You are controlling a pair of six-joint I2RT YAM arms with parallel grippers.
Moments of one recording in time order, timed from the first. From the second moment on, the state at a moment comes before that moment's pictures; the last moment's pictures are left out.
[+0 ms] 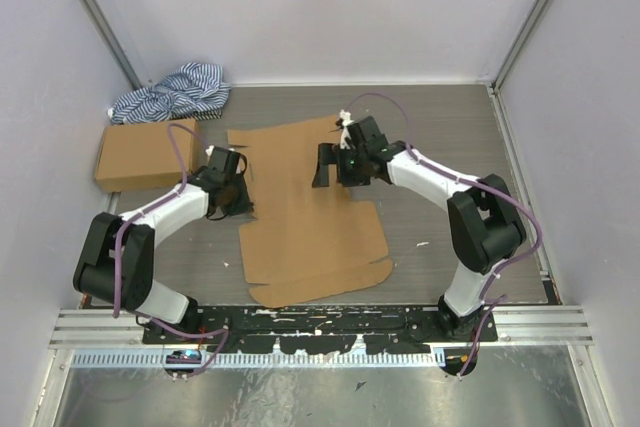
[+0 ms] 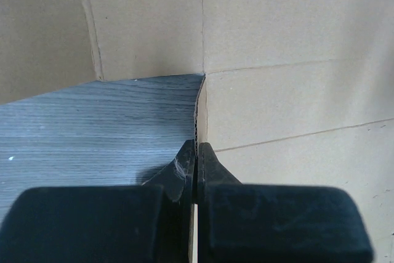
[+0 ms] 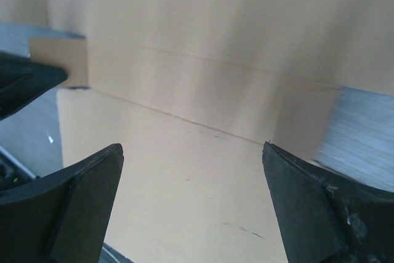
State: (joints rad) left arm -0.35 1.48 0.81 -0.34 0.00 -0.59; right arm 0.52 1.74 1.21 -0.33 -0.28 0.43
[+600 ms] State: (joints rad) left arm -0.35 1.50 0.81 -0.33 0.02 -0.59; right arm 0.59 1.88 1.22 -0.33 -0.30 0.47
